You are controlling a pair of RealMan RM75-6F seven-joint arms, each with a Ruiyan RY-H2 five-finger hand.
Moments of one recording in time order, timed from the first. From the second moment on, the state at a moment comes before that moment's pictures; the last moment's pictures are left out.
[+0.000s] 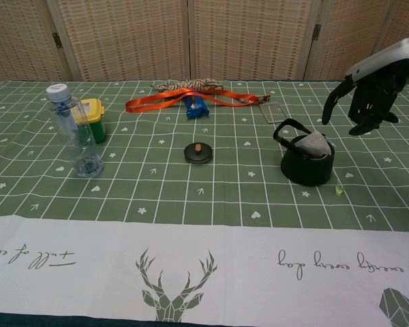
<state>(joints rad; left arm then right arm) -0.07 -1.08 -0.06 -1.61 1.46 1.50 -0.02 1.09 -1.00 0.05 -1.64 -0.28 0.31 -0.41</state>
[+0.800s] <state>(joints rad) -0.06 -1.08 -0.06 -1.60 1.47 1.51 -0.04 1.38 -1.07 -0.29 -1.59 -0.28 0.26 -0.18</state>
